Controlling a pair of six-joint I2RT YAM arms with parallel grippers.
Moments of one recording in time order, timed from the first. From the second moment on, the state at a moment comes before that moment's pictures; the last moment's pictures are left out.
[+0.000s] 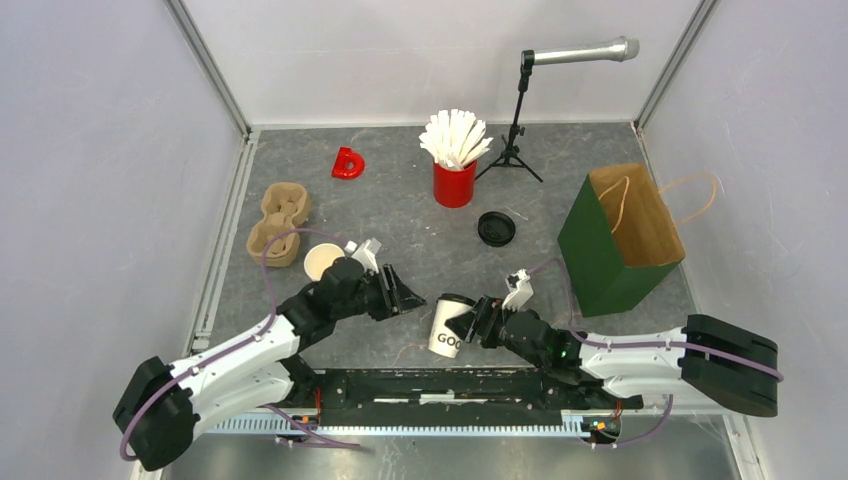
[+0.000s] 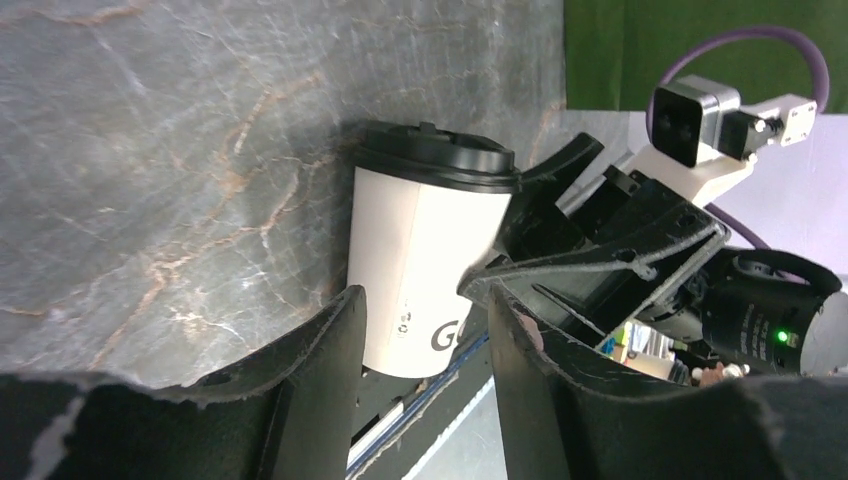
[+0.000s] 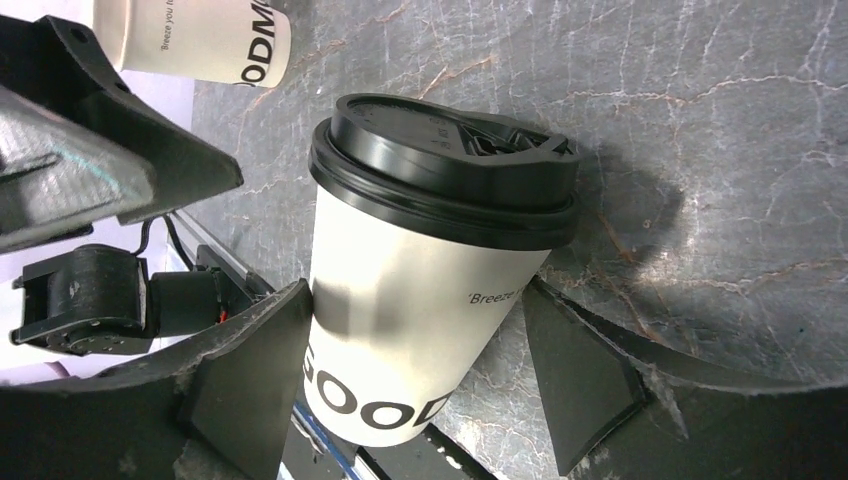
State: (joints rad) left arm -0.76 0.89 0.38 -0.02 0.24 -1.01; right arm 1.20 1.07 0.11 0.53 0.36 1.13
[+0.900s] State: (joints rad) left arm -0.62 0.97 0.66 -0.24 0.26 -0.89; right arm 1.20 1.01 0.09 0.75 0.37 0.61
